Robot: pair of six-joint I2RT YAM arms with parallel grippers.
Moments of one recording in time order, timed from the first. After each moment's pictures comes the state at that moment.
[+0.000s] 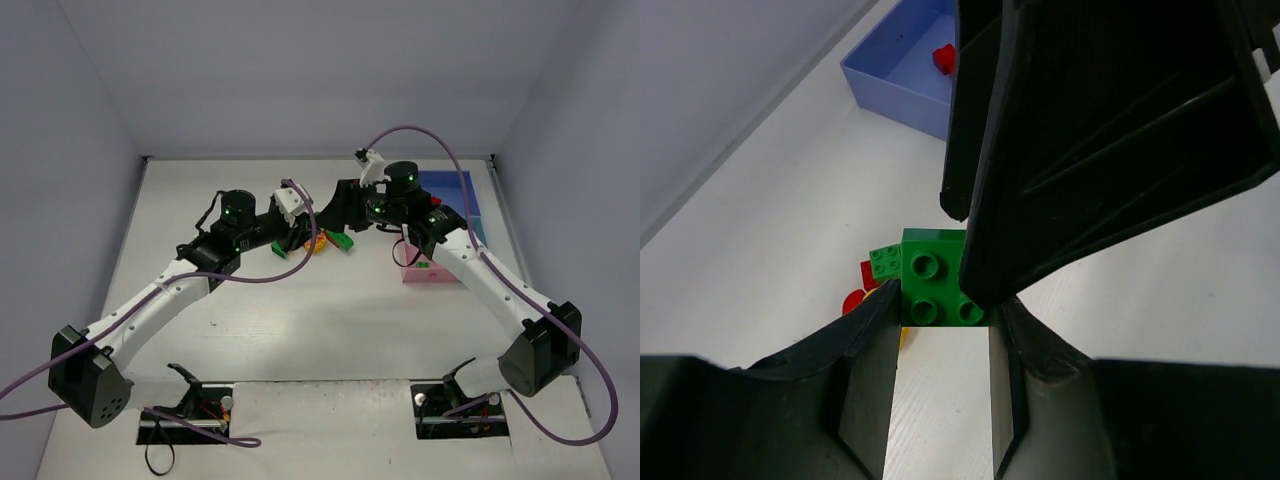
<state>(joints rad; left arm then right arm) -0.59 1.26 1.06 -0.04 0.43 0.19 0.53 1.41 1.26 -0.27 -0.49 0.48</state>
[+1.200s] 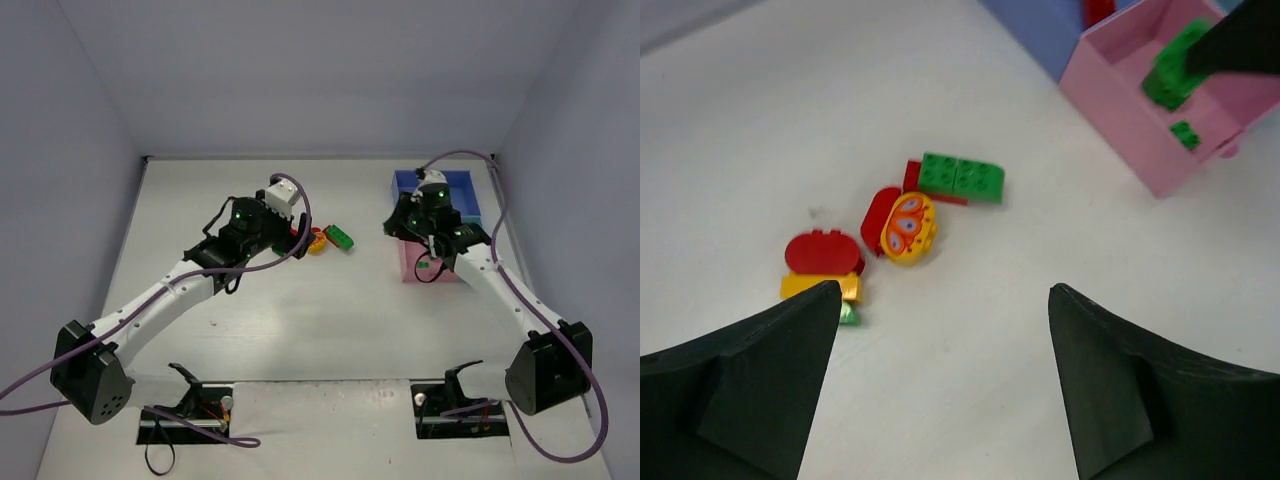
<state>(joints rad) -0.62 1.26 1.04 -0.11 0.11 -0.04 0.37 1.31 1.04 -0.34 -0.10 0.45</state>
